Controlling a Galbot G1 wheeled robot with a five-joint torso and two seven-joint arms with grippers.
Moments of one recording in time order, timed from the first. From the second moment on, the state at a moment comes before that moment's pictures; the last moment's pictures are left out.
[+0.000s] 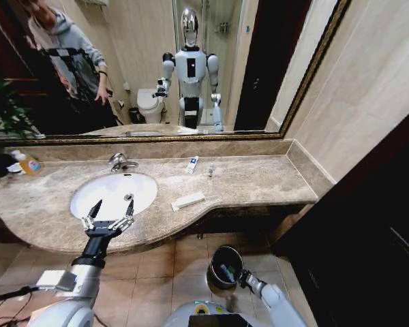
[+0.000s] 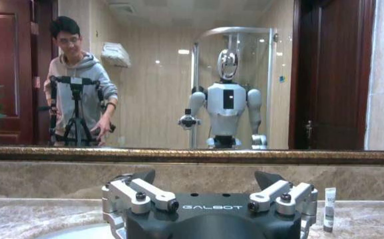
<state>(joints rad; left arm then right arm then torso) 1.84 -1.36 -0.82 -2.47 -0.37 0.04 0.05 -1.14 1.38 0.48 0.82 -0.60 0.25 -0.38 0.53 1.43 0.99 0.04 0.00</state>
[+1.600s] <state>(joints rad) 1.84 -1.36 -0.82 -2.47 -0.37 0.04 0.05 -1.70 1.39 0.72 2.06 0.39 0.29 -0.31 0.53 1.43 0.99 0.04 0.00</state>
